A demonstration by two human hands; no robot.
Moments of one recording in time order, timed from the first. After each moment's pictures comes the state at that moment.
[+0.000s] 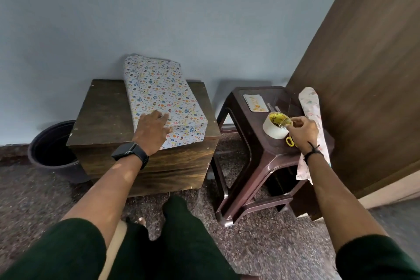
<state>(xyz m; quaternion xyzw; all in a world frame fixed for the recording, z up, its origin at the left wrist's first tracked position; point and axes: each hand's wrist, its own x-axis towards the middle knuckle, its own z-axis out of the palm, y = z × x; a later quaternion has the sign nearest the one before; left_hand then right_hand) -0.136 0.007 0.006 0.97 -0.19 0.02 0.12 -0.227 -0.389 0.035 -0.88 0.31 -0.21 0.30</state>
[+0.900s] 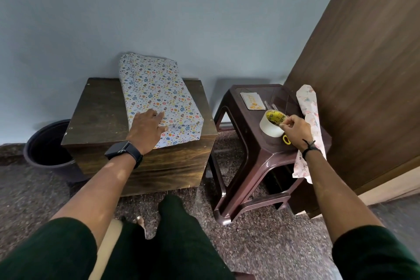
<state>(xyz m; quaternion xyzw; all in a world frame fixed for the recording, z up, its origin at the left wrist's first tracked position) -0.137 0.008 0.007 0.97 -0.19 0.01 0.13 -0.227 -0.395 0.036 -0.92 0.25 -0.14 0.27</state>
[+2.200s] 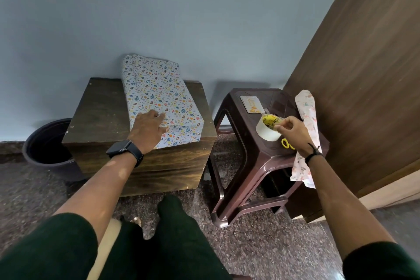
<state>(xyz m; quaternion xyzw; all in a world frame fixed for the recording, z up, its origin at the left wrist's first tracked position) -0.142 0.007 0.013 0.97 -0.18 0.00 0.15 -0.236 -0.385 0.050 -0.89 0.21 -0.12 0.39</state>
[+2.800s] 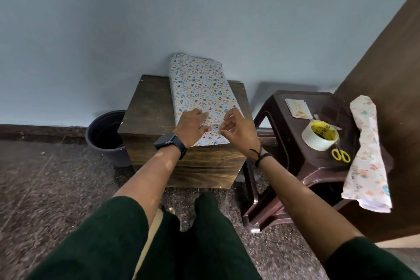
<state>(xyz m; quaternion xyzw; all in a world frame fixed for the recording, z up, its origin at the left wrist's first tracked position) -0.144 0.012 0.021 0.96 -0.19 0.01 0.20 -0.177 -0.158 0.018 -0.90 -0.11 -0.09 0.41</state>
